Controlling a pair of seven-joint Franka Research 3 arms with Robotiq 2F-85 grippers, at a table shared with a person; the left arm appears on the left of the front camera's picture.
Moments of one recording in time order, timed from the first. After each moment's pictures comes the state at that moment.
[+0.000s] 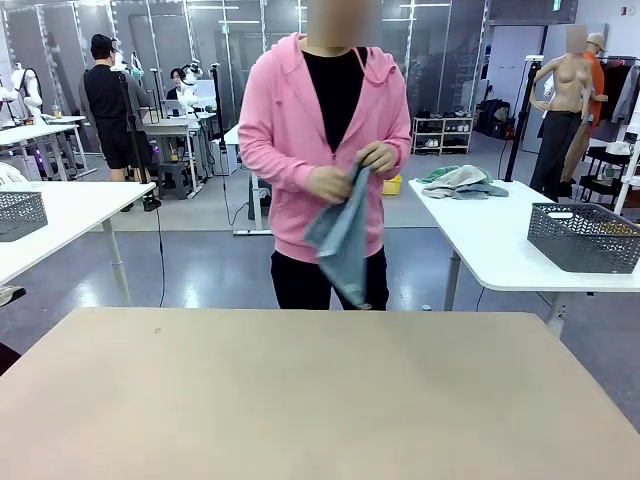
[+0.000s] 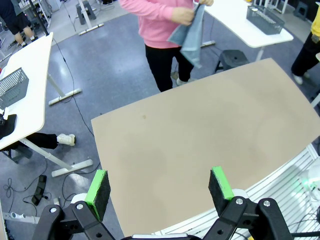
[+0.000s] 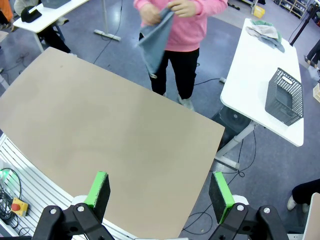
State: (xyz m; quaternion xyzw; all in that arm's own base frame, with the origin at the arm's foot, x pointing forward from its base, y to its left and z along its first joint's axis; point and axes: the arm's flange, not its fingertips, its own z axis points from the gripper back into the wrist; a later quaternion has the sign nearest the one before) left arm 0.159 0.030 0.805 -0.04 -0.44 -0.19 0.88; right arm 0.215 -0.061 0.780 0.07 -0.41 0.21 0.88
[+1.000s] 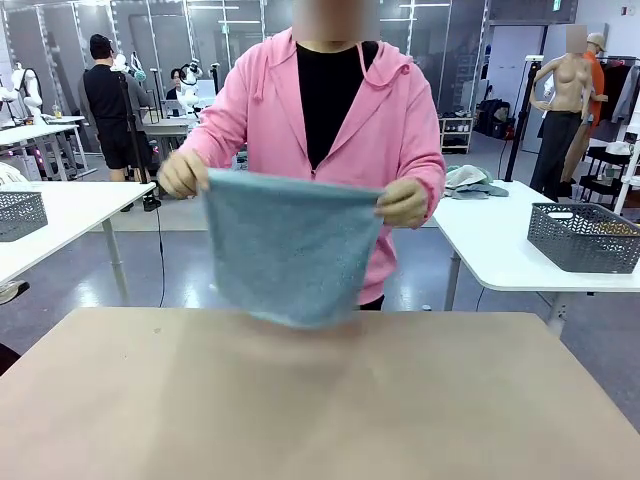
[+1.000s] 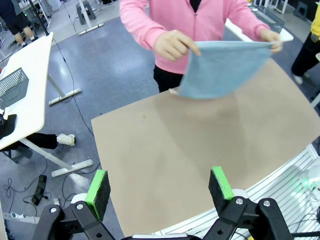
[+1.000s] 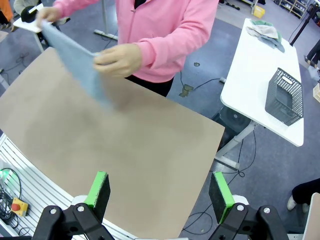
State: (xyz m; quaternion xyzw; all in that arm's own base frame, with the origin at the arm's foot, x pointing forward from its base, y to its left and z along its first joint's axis) left arm 0.159 0.030 0.805 -0.04 -0.44 -0.19 0.88; right arm 0.215 -0.061 0.780 0.07 -0.41 0.21 0.88
